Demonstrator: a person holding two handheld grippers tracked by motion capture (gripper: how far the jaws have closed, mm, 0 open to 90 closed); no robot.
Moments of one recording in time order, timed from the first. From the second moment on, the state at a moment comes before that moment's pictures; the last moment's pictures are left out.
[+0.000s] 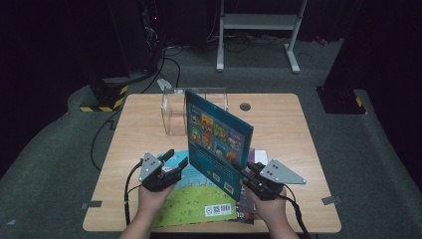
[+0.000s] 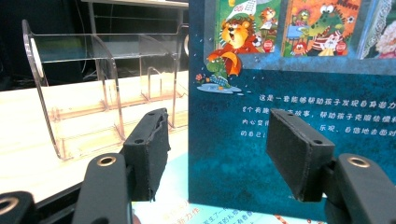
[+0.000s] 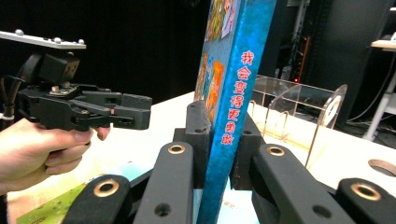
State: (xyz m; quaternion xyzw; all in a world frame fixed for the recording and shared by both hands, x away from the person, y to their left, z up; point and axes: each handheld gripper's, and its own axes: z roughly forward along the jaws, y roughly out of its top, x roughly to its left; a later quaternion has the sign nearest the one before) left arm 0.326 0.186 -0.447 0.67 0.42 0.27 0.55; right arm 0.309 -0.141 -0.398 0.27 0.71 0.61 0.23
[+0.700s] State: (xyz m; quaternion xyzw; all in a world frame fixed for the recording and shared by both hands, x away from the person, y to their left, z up) left arm 0.317 0.206 -0.420 0.66 0.43 0.29 0.55; right arm 0.309 -0.102 -0.398 0.30 0.69 0.61 0.24
